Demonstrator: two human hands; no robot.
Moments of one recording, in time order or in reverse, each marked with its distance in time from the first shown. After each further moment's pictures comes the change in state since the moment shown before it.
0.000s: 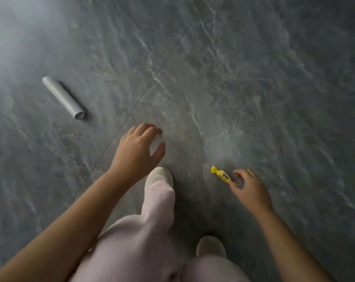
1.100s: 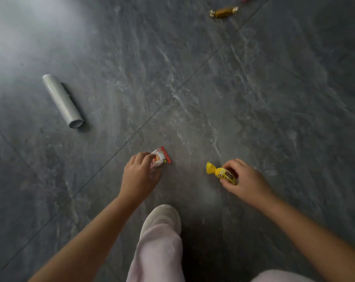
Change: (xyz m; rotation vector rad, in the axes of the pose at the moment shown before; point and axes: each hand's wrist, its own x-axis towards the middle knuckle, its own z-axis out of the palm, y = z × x) left_hand 0.015 -0.141 0.148 -0.016 0.125 -0.243; right_hand 0.123 -0.076 0.040 -0.077 -0.086 -0.477
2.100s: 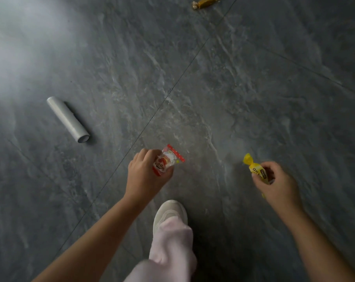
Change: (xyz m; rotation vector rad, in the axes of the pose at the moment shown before) left_hand 0.010 0.072 -0.071 -0.135 0.044 -0.011; right_hand -0.050 0.025 -0.038 0.267 0.330 0.432
